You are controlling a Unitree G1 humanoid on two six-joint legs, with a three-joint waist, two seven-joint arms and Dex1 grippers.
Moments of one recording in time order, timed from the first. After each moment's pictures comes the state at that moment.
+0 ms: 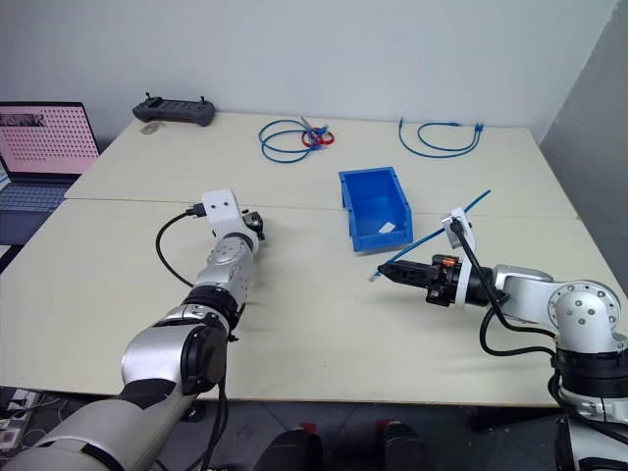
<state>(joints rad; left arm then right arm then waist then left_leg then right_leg) -1.04 0.22 0.27 1.27 -0.11 -0.12 0.14 -0.48 -0.66 -0.14 -0.17 1.39 1.23 0.35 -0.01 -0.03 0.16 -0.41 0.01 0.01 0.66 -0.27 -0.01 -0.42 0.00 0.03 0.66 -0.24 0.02</state>
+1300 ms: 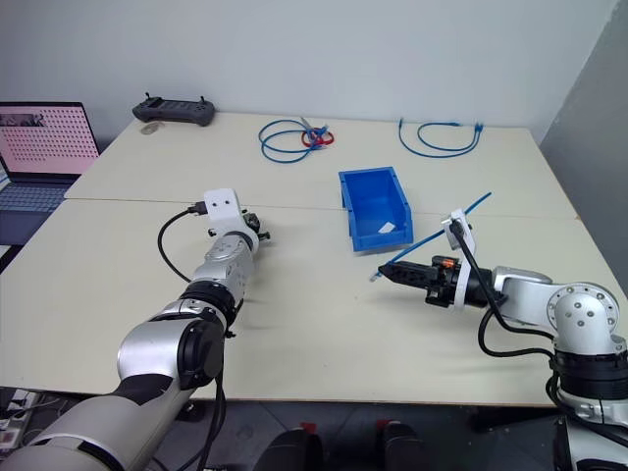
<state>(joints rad) -1.06 0.23 0.28 1.30 -0.11 -0.08 0.12 -0.47 -0.65 -0.15 -0.18 1.39 1.23 0.33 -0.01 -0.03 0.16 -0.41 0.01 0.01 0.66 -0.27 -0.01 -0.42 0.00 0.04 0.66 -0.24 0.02</state>
